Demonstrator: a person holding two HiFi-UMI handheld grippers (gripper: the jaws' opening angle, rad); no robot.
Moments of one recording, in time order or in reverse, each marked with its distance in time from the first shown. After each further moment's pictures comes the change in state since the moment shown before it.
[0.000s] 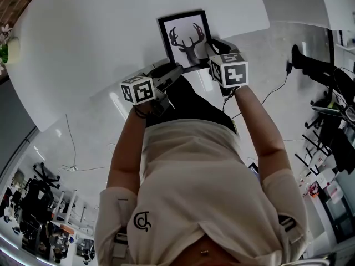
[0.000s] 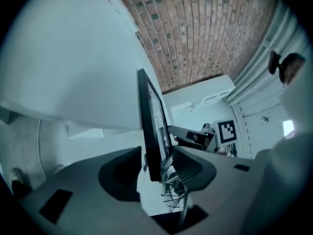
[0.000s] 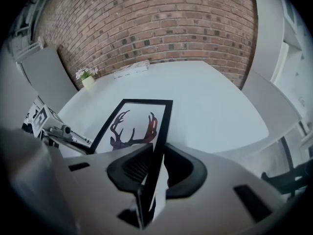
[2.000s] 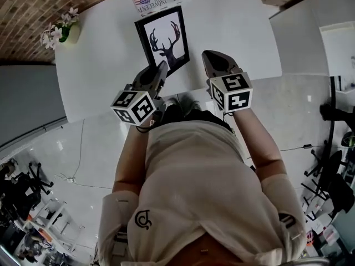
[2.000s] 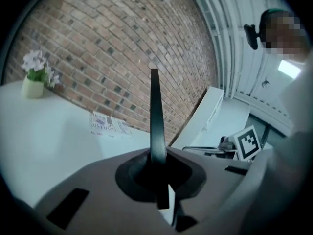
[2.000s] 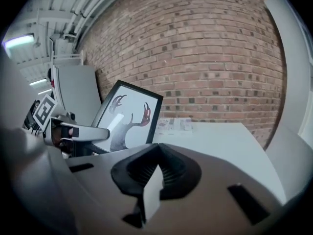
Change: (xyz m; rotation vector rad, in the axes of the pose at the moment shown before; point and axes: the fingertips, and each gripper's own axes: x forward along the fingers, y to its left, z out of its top) left arm -0.216 -0.113 0.205 0.508 -0.520 0.276; right arm -0.090 0.189 0.203 -0.223 -0.468 0.190
